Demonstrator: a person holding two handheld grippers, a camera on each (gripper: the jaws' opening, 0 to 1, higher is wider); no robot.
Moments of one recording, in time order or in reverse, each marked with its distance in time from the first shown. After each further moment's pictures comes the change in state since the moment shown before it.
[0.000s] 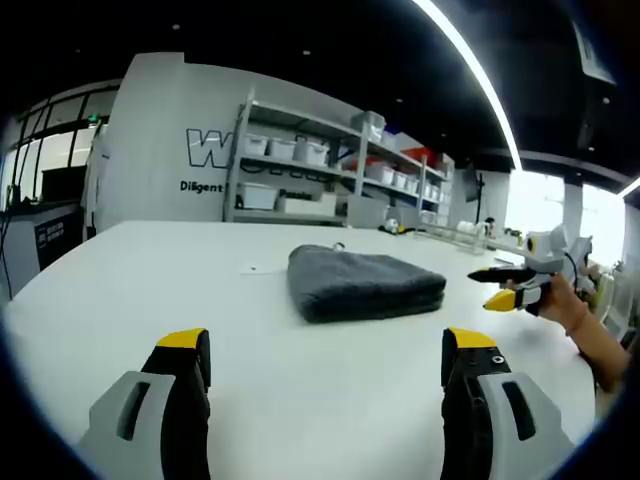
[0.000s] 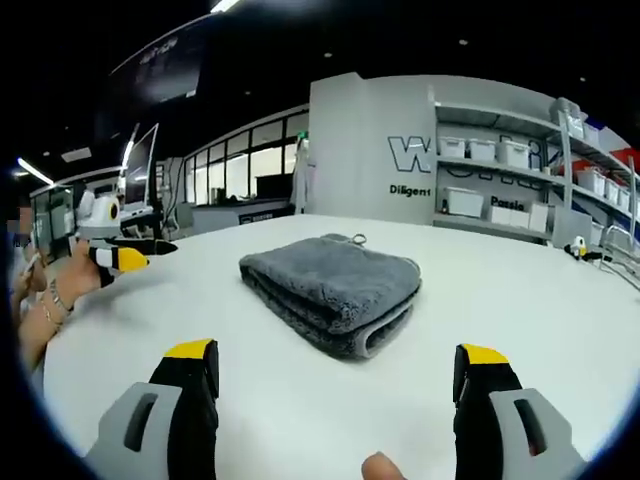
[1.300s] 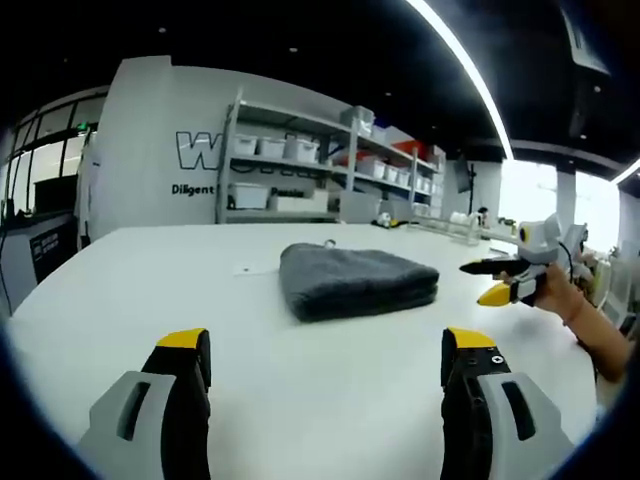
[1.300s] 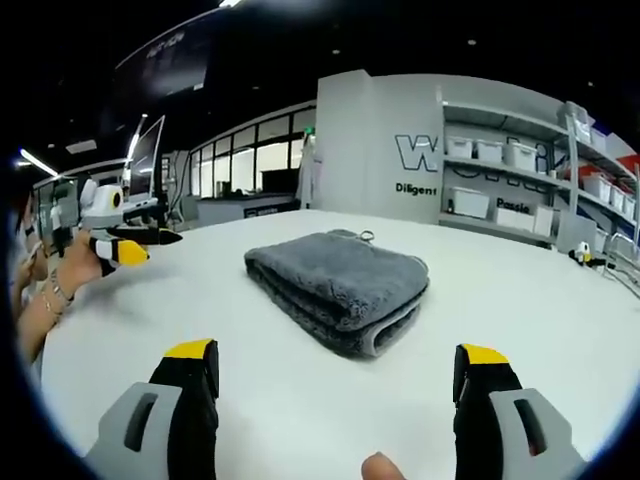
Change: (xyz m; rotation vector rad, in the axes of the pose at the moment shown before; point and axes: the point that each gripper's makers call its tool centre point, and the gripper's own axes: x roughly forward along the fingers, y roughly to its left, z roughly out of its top) left arm 0.000 -0.009 0.001 0.047 0.016 -0.026; right arm 0.004 0.009 -0.004 -0.040 0.024 0.016
